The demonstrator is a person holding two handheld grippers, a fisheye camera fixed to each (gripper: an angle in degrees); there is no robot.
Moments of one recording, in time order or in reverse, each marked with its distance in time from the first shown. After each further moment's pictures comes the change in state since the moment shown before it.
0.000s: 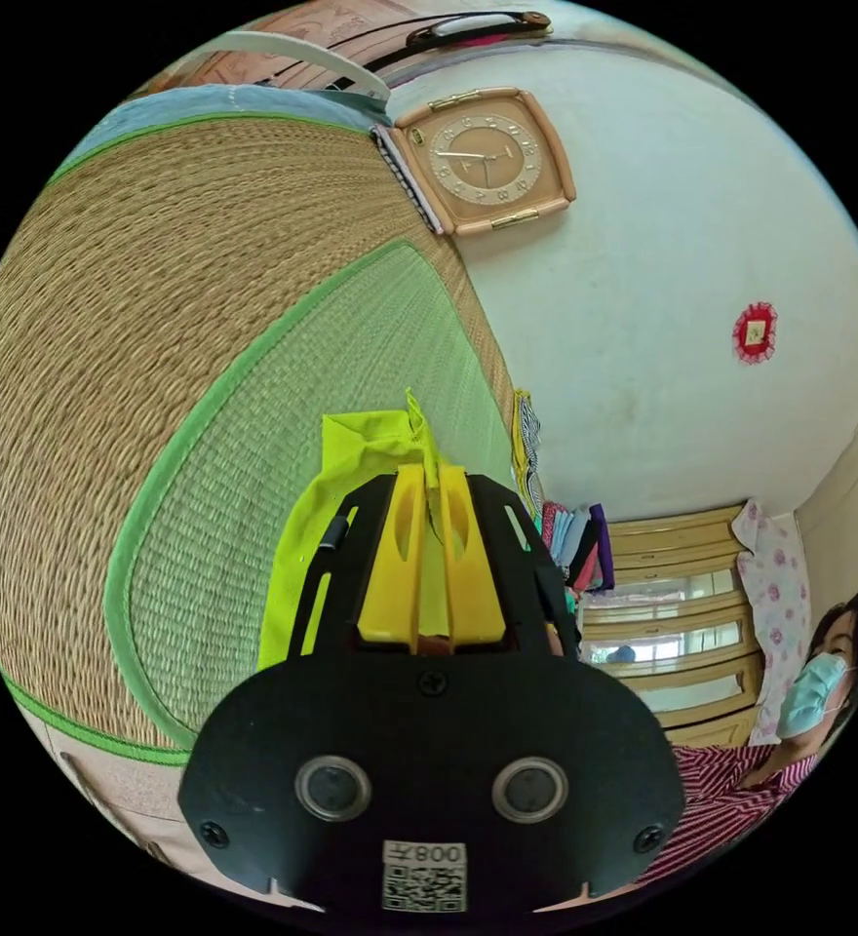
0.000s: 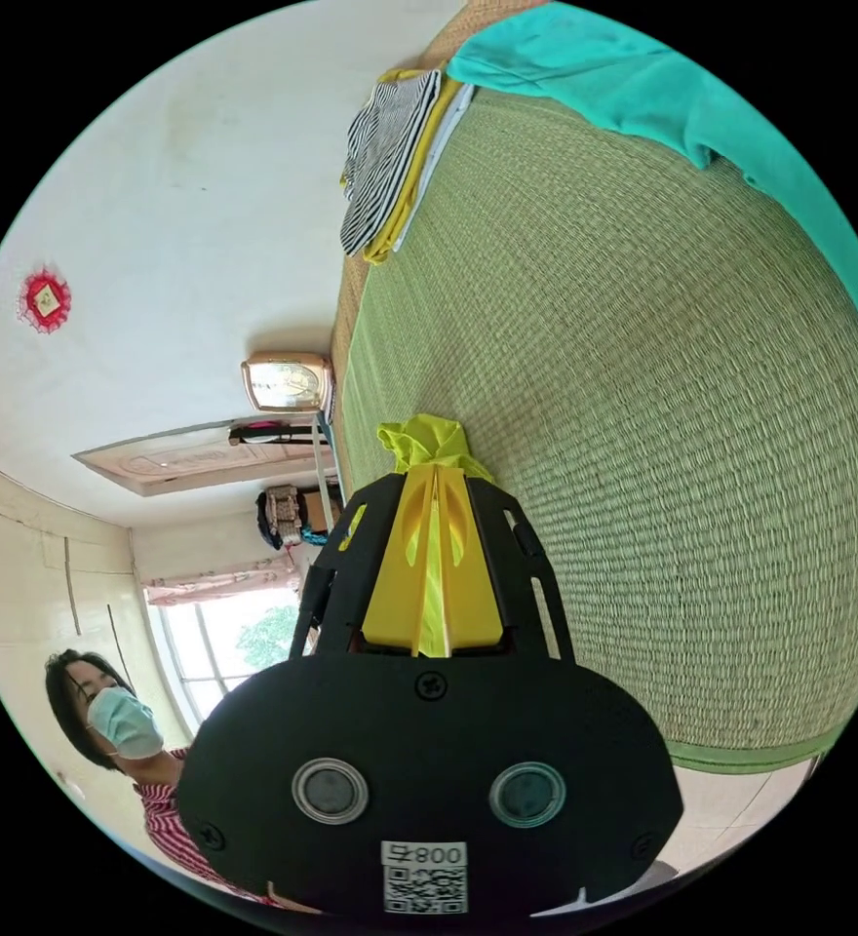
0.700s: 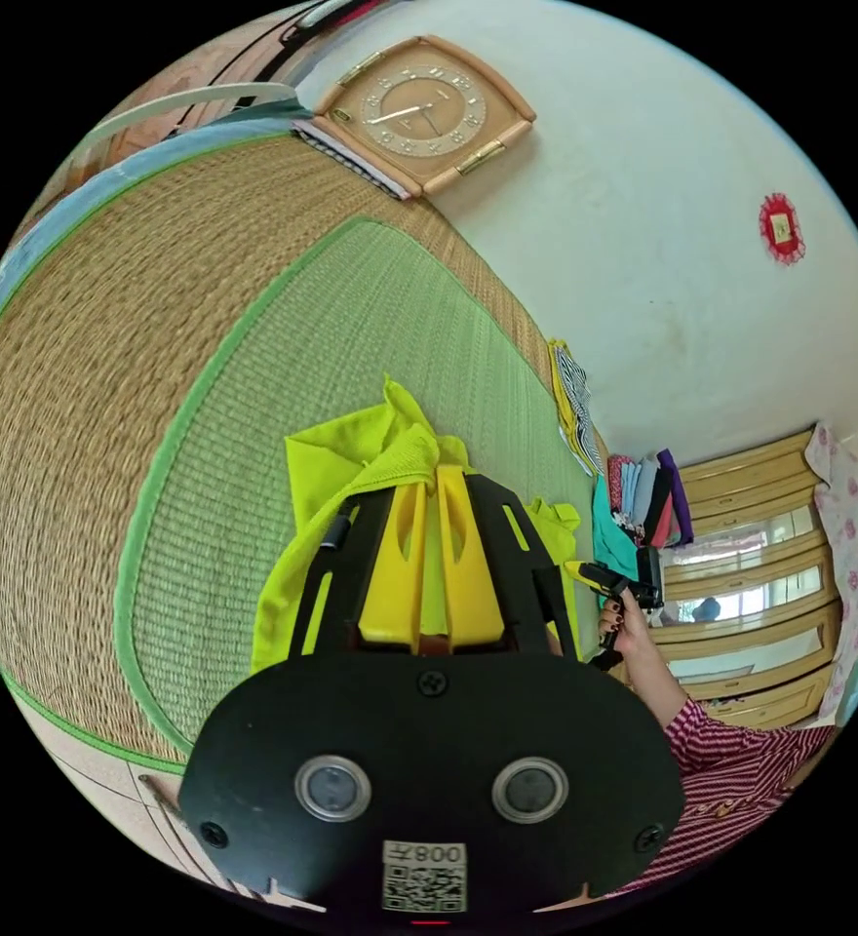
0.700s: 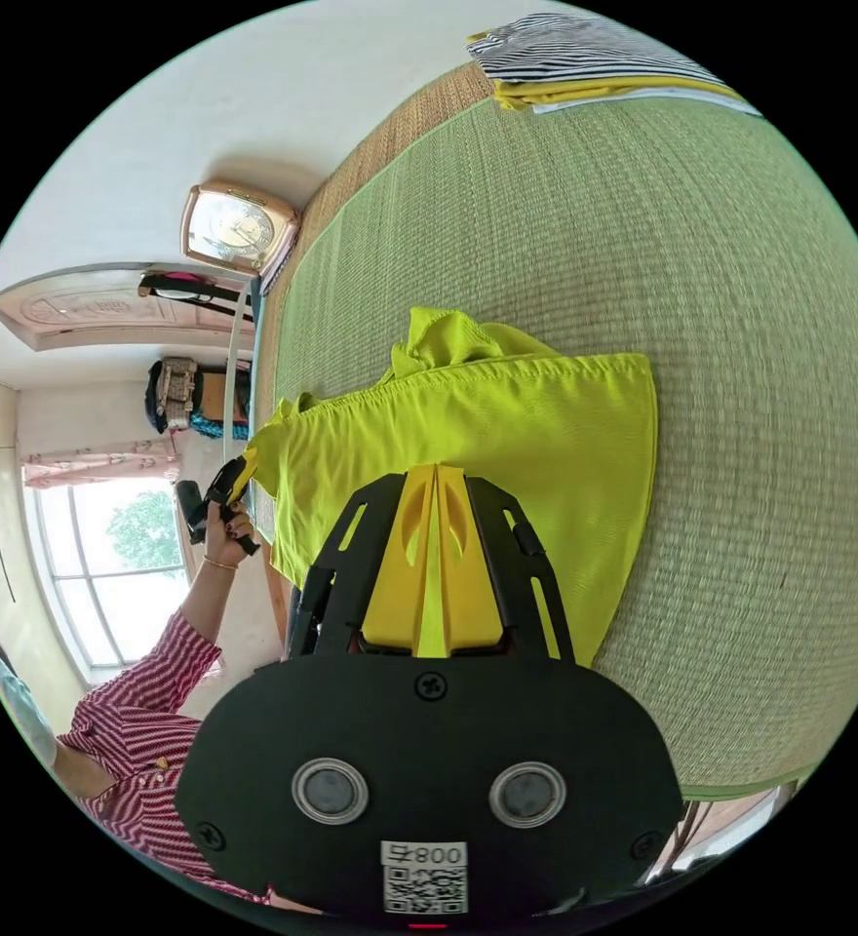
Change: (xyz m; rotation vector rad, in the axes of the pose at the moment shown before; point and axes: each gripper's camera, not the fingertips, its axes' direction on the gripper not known) left arm 0.019 -0.026 0.007 0.038 -0.248 0.080; right arm -0.096 -0.001 0.159 -0.228 0.379 -0.256
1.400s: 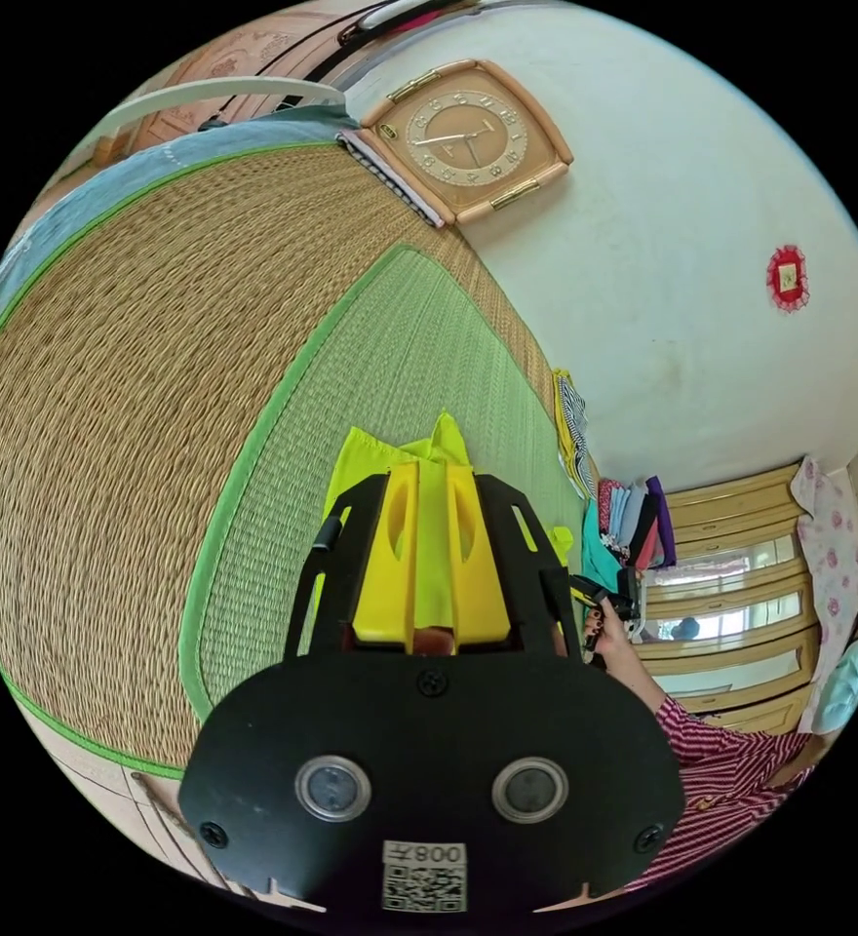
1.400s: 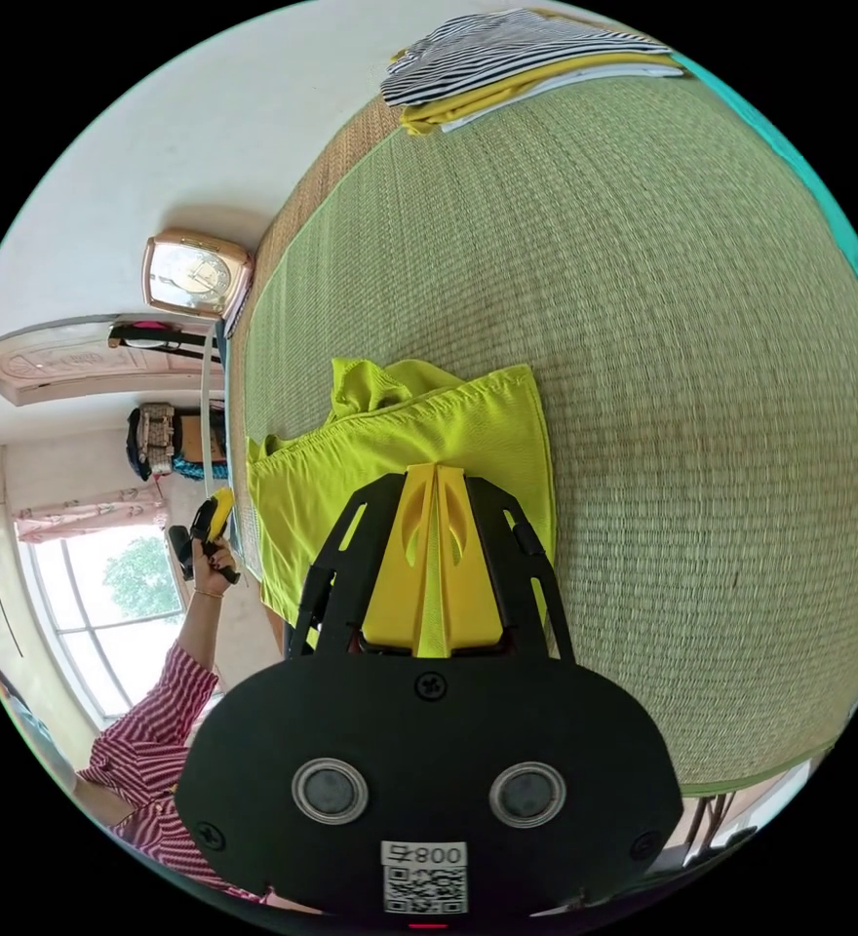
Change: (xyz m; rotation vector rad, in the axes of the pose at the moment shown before) left arm -0.057 0.012 -0.012 -0.076 0.031 -0.008; right arm 0.022 0.010 0.014 0.052 0.009 0.121
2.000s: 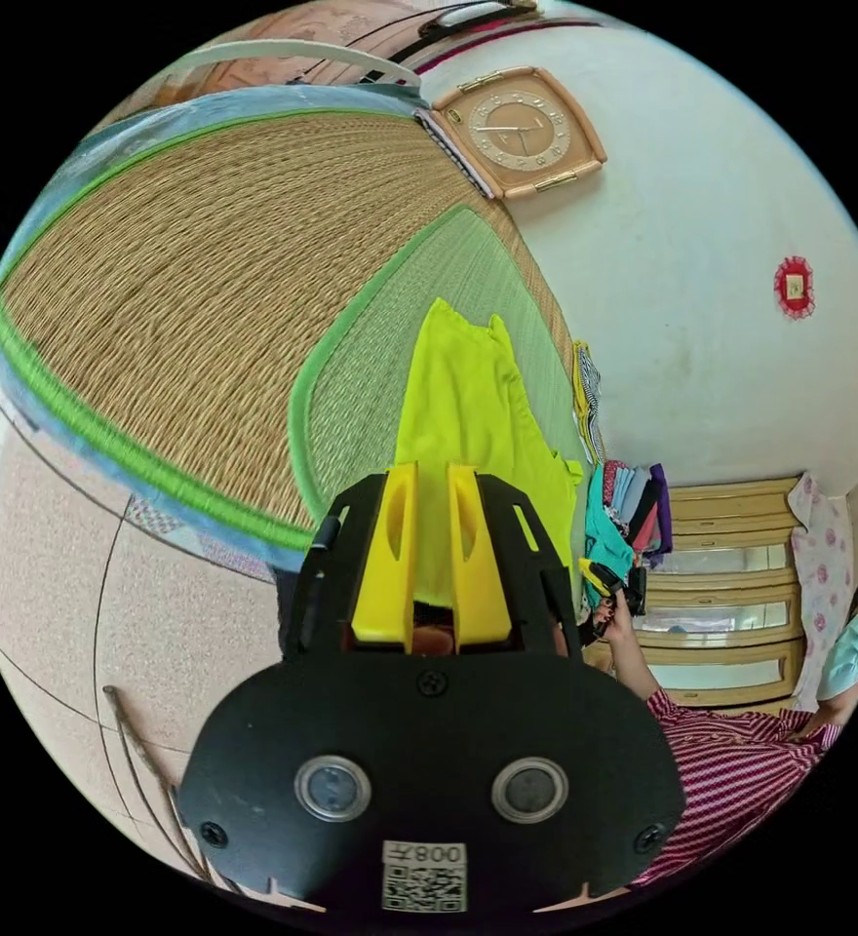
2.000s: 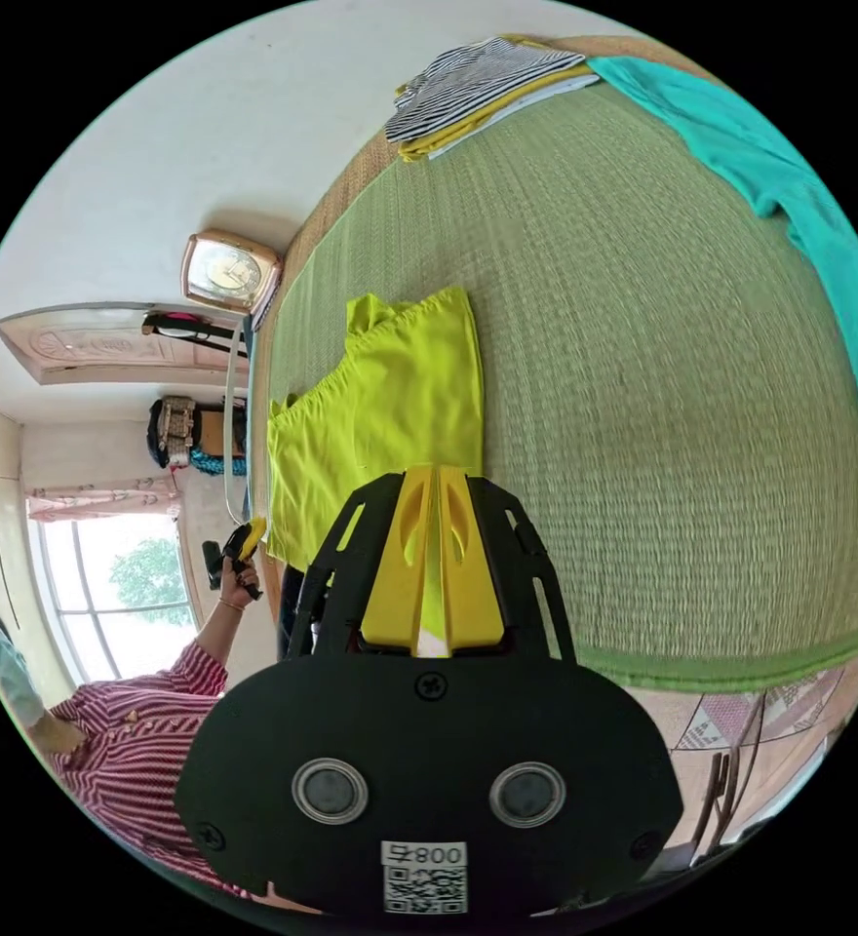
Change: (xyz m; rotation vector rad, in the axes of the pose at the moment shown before) left arm -0.080 0.154 -0.070 0.014 -0.005 -0.181; right arm 0.054 0.144 -0.047 0.057 -0.044 -0.015
